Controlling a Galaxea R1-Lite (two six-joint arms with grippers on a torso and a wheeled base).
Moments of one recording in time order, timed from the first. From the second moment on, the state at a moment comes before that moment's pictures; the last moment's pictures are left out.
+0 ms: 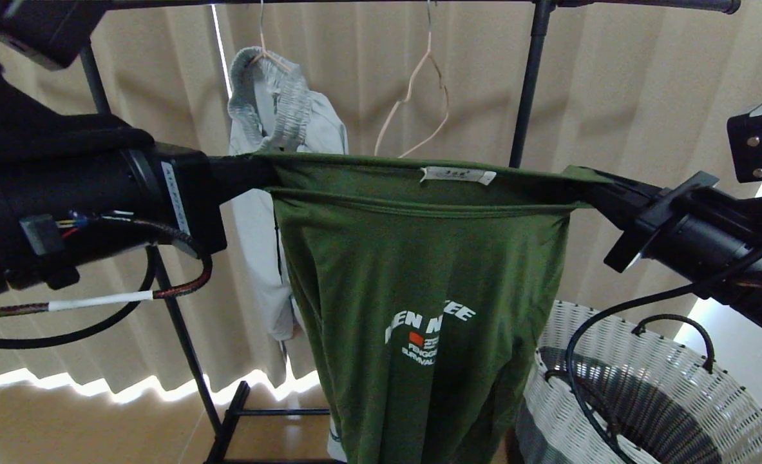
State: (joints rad) left arm -0.68 1.30 -1.05 -0.17 0.06 -0.02; right arm 0.41 1.45 -0.61 -1.02 0.12 -0.09
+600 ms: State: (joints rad) left arm -0.67 1.30 -1.03 -0.17 0.06 0.03; right arm 0.40 1.54 -0.76 -1.03 0.13 -0.05
